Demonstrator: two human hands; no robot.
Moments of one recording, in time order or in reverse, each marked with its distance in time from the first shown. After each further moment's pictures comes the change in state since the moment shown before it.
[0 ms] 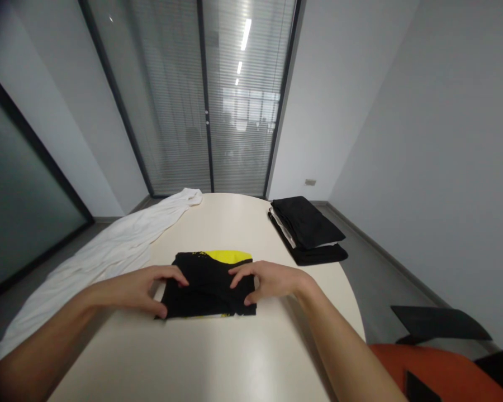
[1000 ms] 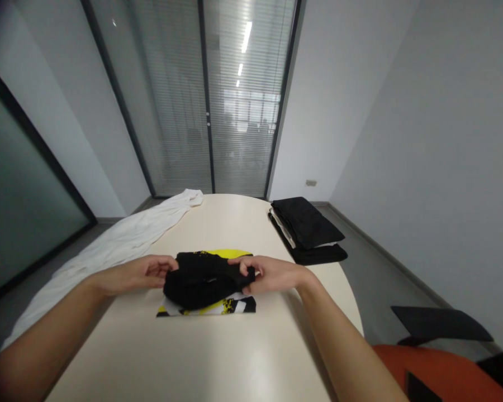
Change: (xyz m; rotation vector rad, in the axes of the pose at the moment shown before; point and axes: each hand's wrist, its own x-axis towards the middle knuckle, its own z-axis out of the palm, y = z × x) left_hand -0.001 -0.024 -0.011 -0.596 -0.066 0.080; right_hand -0.003 -0.006 -0.005 0.226 0.038 -0.045
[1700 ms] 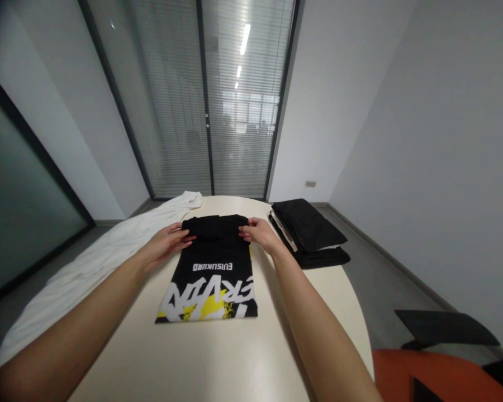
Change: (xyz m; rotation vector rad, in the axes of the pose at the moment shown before) left_hand 0.088 -0.002 -0.026 -0.488 0.745 0.072; right_hand 0.091 0.035 -0.051 0.481 0.807 0.203
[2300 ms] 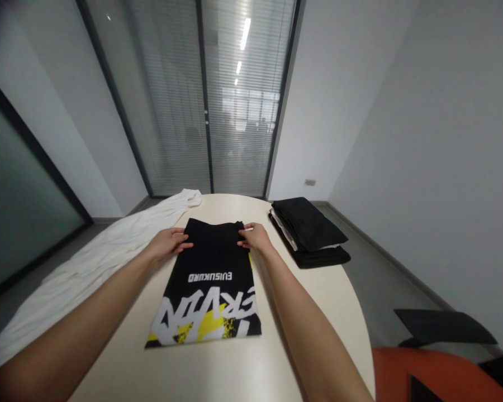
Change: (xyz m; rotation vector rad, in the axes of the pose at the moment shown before) left_hand 0.016 -0.014 0.002 0.302 0.236 -0.072; right_hand 0.028 0.034 0.012 -0.170 0.158 0.083
